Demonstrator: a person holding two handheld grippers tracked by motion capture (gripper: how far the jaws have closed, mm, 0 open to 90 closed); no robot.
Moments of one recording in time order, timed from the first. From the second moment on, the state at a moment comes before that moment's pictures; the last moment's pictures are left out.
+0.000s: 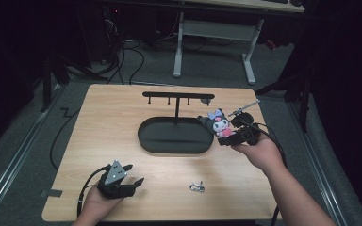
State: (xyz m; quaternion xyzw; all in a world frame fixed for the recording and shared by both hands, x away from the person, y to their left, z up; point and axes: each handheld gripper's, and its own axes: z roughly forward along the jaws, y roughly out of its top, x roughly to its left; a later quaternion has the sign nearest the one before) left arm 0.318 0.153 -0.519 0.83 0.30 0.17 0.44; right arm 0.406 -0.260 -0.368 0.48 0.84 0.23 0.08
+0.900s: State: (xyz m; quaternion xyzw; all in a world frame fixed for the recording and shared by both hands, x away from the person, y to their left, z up) left arm 0.318 0.153 -0.519 0.84 0.29 0.17 0.44; right arm 0.422 -0.246 -0.327 0.48 0.84 0.25 0.09
